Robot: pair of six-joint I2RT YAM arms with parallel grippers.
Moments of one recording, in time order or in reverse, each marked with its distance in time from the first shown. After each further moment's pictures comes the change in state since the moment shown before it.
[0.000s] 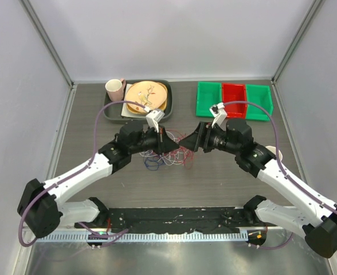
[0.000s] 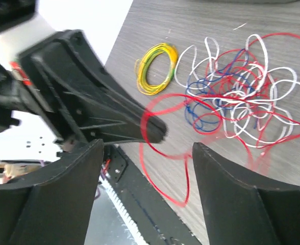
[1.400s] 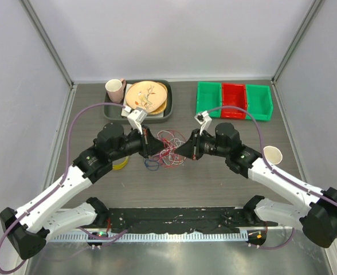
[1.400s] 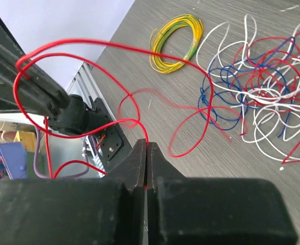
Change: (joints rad) left arm 0.000 -0.293 0.069 -0.283 -0.074 0.010; right arm 0.060 0.087 -0.100 0.202 -0.108 -0.124
